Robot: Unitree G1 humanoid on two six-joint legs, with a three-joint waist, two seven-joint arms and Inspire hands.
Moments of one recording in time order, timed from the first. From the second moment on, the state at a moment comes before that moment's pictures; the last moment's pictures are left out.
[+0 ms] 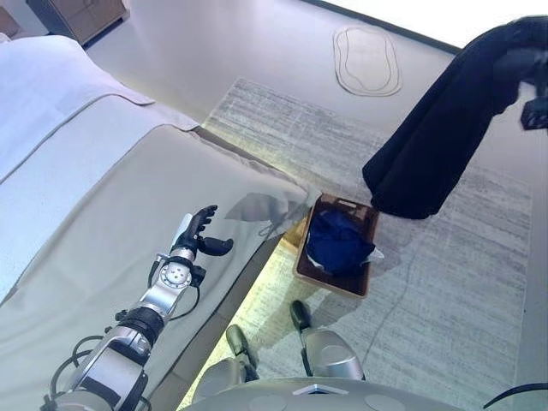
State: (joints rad) left arm -0.31 0.42 -0.42 0.77 -0.10 -0.09 0.20; right arm -0.88 -1.10 0.33 0.53 0.56 0.20 0.02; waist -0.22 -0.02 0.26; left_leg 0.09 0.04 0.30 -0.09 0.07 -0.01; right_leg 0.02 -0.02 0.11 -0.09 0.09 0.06
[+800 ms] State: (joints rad) left arm -0.25 0.41 -0.42 0.76 -0.08 -0.08 0.24; right arm -0.30 -0.69 0.19 0.48 0.40 0.34 -0.07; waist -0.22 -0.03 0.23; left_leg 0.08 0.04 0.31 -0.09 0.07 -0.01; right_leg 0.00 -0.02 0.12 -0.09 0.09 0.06
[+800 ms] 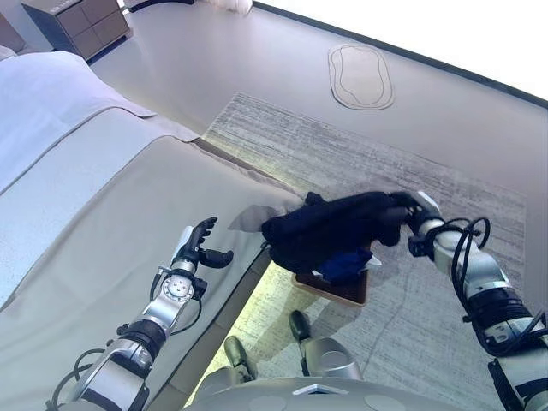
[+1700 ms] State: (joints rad) left arm -0.23 0.40 -0.43 0.75 -0.08 -0.07 0.24; right arm -0.34 -0.68 0.16 0.65 0.37 0.19 -0.21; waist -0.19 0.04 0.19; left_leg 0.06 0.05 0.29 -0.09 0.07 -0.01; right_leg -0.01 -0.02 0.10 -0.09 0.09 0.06
